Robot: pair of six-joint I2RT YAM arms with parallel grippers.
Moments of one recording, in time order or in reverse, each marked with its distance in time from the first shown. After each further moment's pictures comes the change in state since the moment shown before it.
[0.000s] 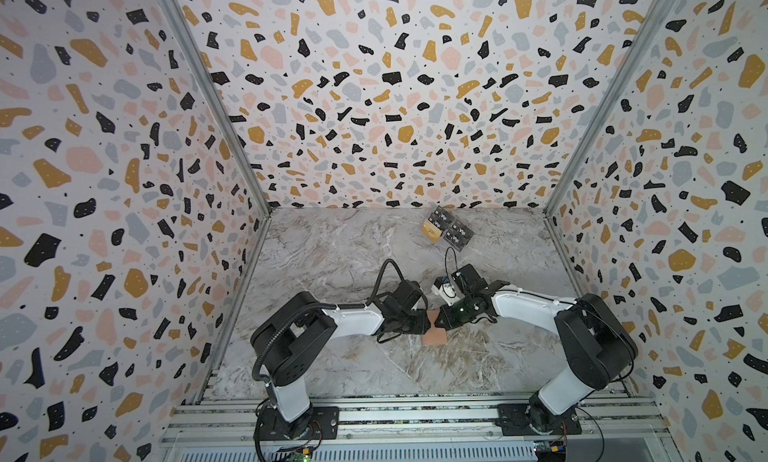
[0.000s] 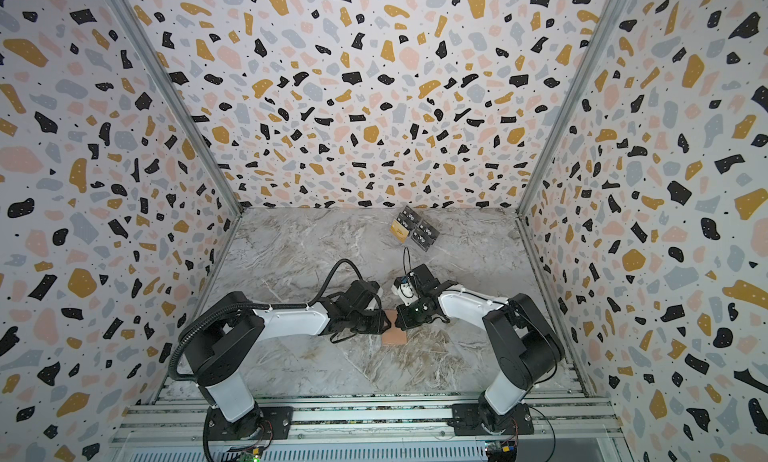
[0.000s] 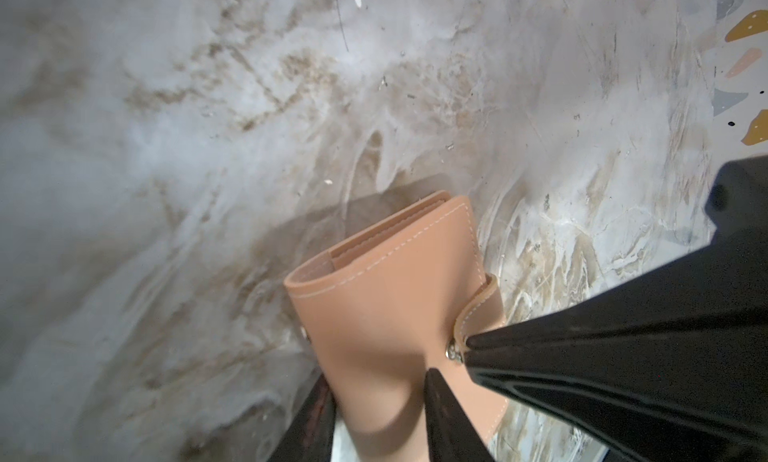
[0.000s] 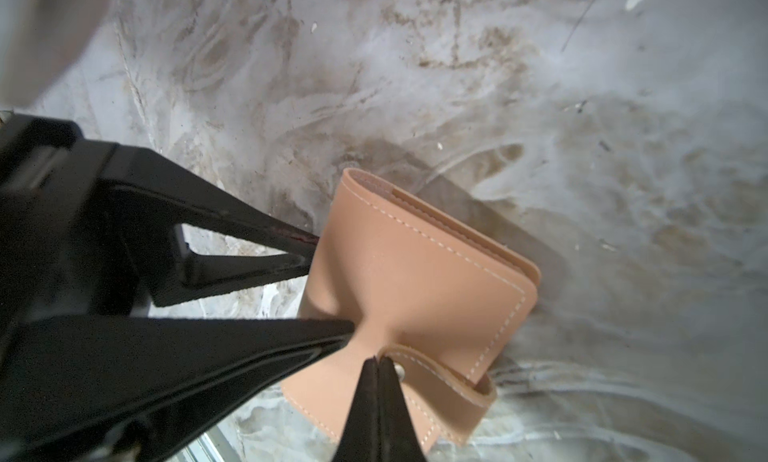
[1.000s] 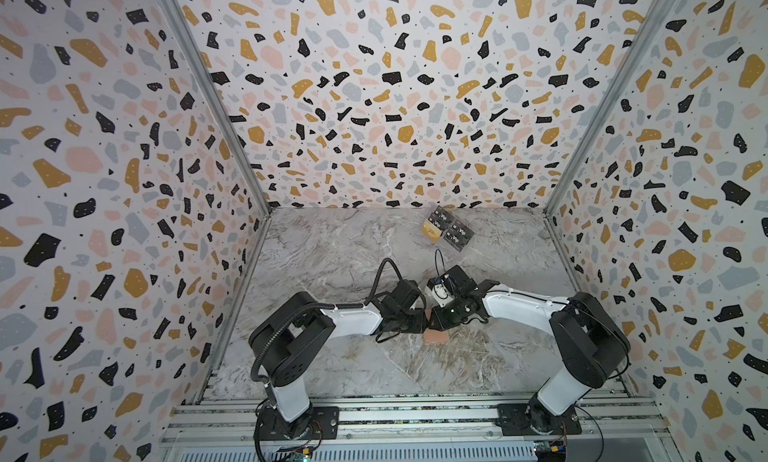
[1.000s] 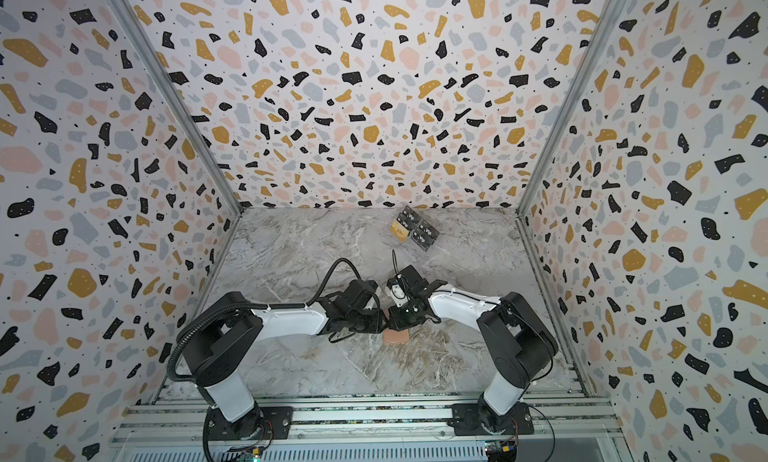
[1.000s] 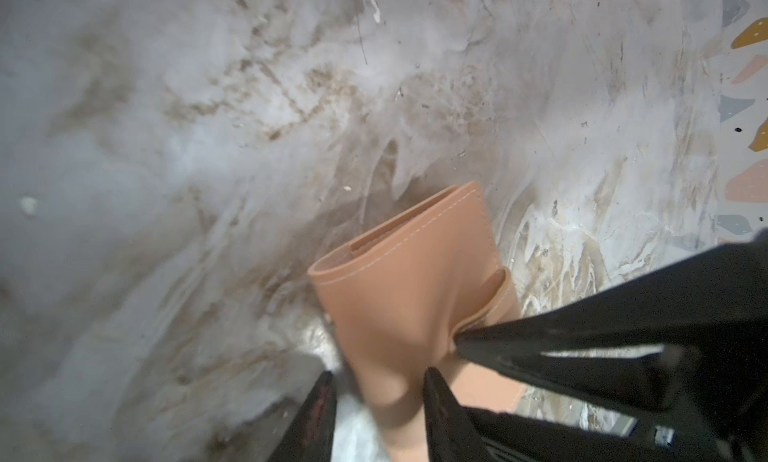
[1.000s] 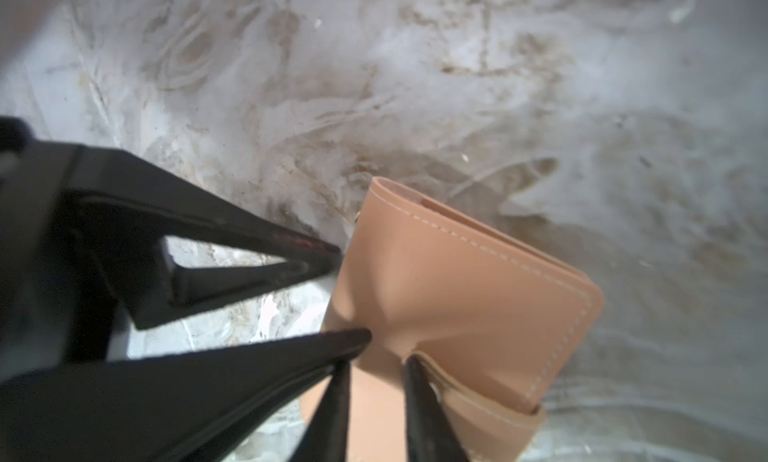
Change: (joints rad) left arm 0.013 -0.011 -0.005 -0.011 -0.019 0.000; right arm 0.084 0.014 0.057 -0.040 0.097 0.089
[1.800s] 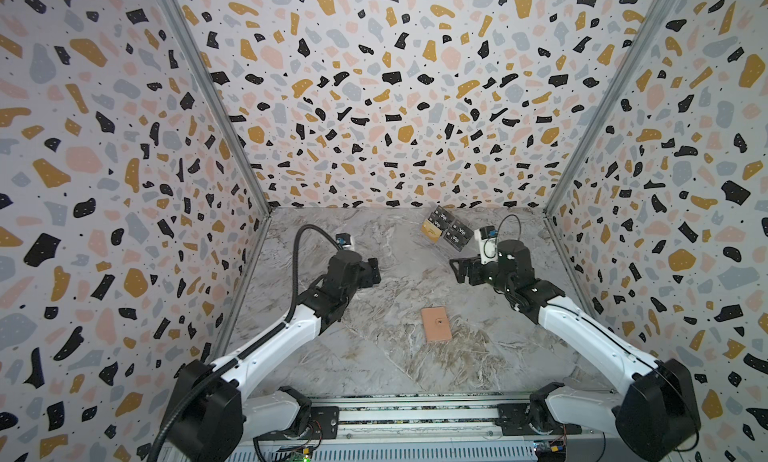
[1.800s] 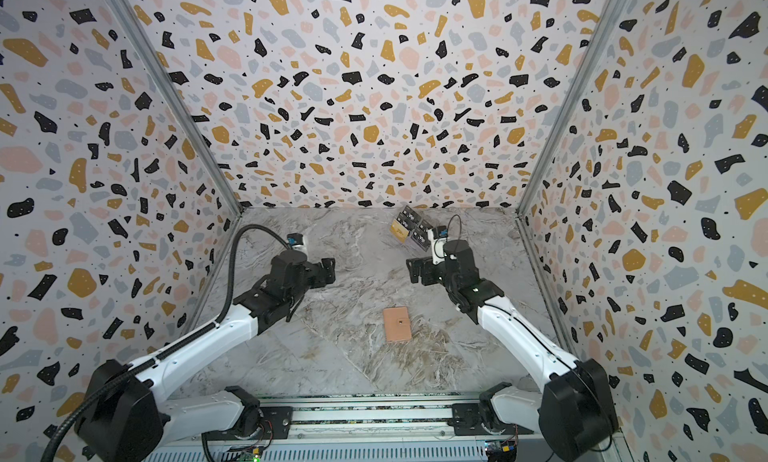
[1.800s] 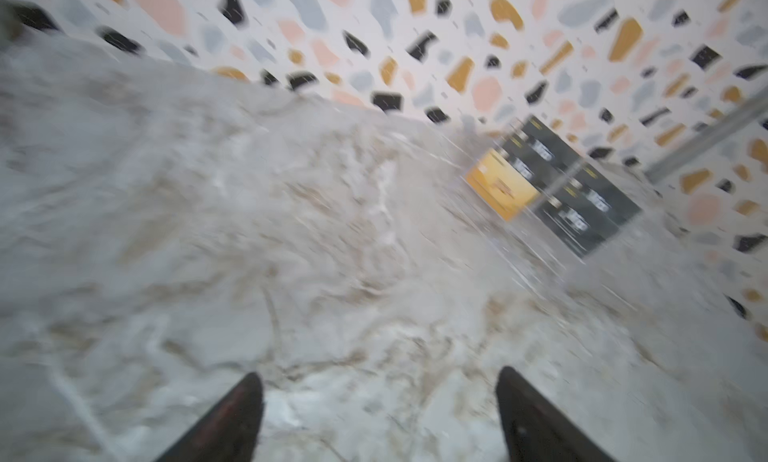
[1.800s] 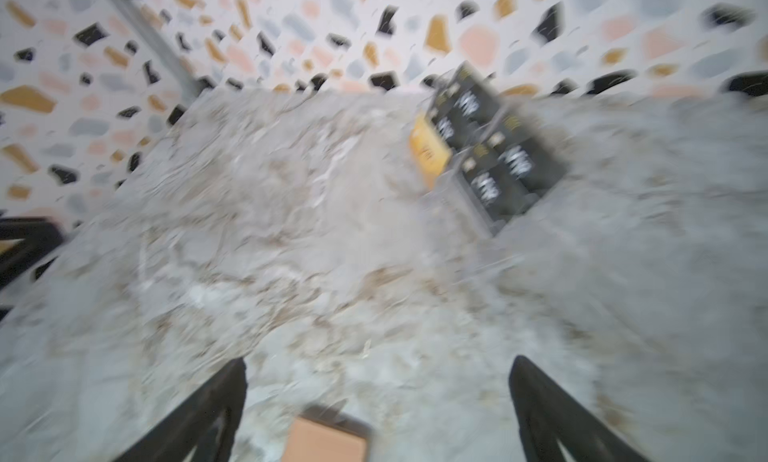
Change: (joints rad) left arm 0.342 -0.605 -0.181 0.068 -0.550 0.275; right arm -0.264 -0.520 -0.169 0.452 0.347 -0.112
